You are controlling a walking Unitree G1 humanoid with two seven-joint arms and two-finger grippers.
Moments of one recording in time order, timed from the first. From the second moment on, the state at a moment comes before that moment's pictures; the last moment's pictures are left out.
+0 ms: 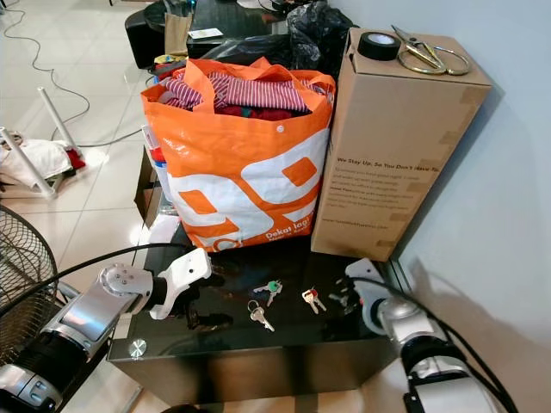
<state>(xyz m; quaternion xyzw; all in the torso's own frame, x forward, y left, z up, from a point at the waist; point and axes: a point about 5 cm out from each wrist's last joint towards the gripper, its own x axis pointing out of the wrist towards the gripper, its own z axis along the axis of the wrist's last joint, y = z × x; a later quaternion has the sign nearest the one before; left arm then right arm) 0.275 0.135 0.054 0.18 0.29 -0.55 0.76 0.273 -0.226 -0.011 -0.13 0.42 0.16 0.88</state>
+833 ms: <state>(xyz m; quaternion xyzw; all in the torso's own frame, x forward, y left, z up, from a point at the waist) 0.283 0.135 0.088 0.18 0.19 -0.49 0.83 0.252 -0.202 0.062 0.12 0.21 0.16 0.96</state>
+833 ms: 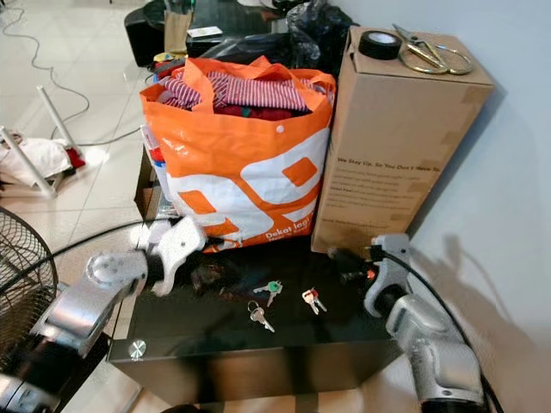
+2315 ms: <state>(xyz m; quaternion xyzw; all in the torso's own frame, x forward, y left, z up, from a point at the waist) 0.275 0.136 0.069 0.21 0.25 -0.52 0.79 0.280 -0.176 -0.003 -0.09 0.36 0.12 0.92</state>
